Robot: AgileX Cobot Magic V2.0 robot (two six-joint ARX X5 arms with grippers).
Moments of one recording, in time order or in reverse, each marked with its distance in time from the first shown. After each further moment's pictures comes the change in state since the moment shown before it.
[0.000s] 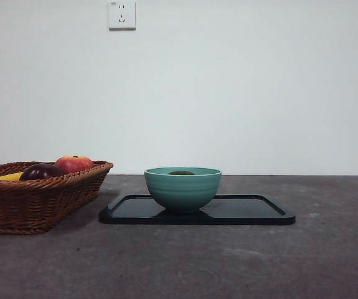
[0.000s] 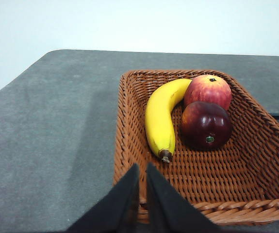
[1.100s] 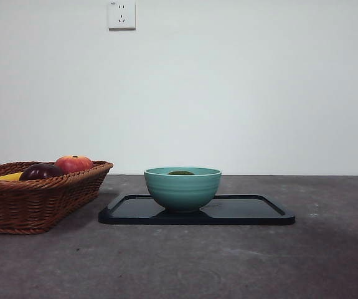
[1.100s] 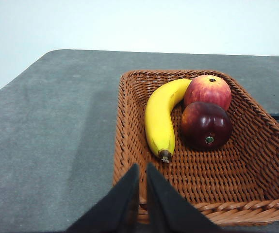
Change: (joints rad) left arm 0.000 0.000 0.000 0.000 0.000 -0.002; right arm -0.716 -0.419 -0.782 0.971 -0.099 -0.287
